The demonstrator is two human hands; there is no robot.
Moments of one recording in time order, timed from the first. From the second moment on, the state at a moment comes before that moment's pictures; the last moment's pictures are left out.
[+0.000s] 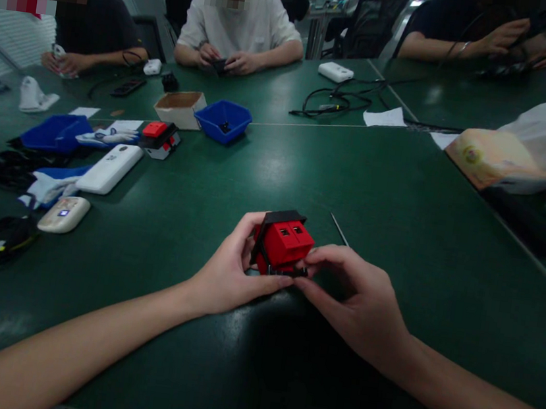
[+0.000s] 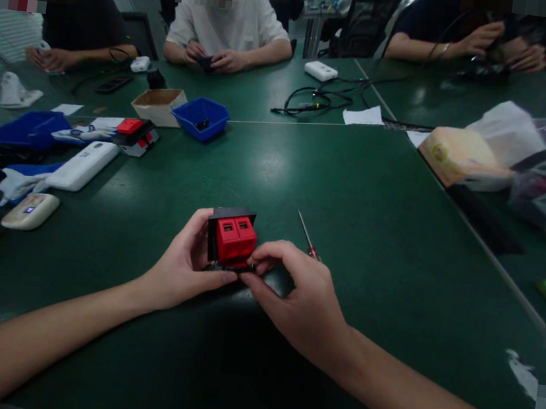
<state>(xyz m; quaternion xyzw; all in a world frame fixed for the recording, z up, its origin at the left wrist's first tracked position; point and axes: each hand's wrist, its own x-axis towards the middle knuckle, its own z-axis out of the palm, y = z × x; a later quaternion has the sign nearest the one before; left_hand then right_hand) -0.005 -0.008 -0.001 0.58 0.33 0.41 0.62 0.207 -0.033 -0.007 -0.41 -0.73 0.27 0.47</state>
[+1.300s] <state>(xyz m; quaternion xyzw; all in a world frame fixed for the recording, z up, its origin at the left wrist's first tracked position) -0.005 -0.010 0.001 0.60 0.37 0.39 0.59 0.213 -0.026 0.002 -0.39 -0.78 0.22 0.44</state>
